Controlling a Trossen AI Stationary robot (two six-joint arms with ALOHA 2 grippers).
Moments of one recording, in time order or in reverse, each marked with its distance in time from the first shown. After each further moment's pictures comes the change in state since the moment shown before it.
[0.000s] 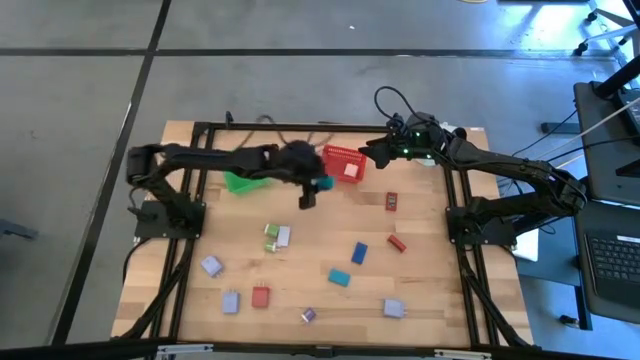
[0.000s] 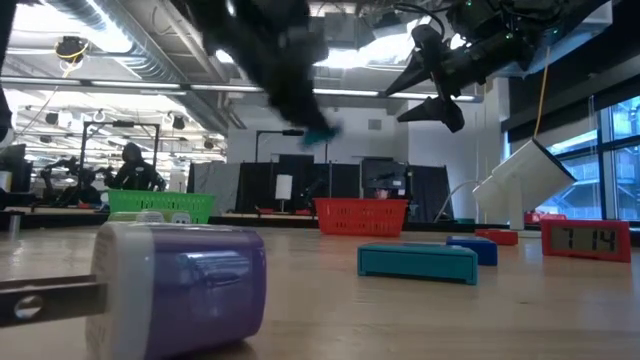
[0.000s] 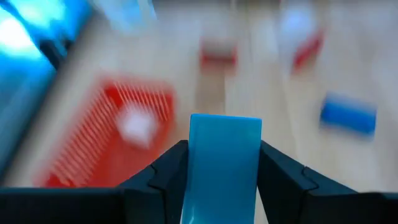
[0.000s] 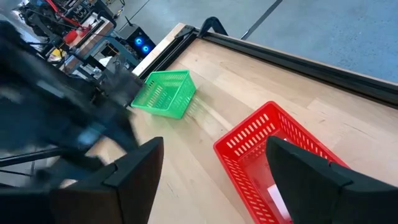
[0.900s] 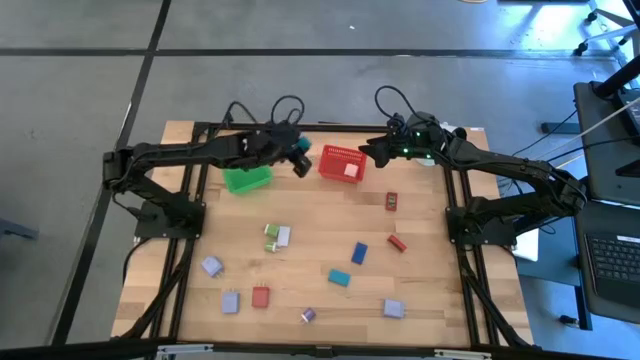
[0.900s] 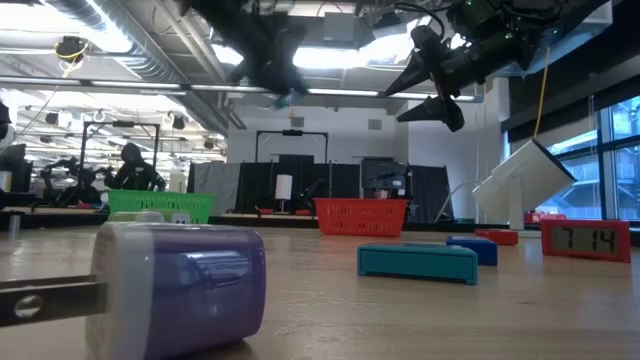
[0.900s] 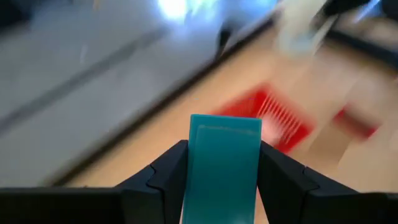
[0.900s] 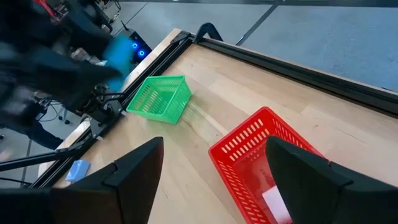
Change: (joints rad) left arm 0.073 -0.180 0.001 -0.208 -0.461 -0.462; right arm 0.000 0.000 0.000 0.009 0.027 -0.004
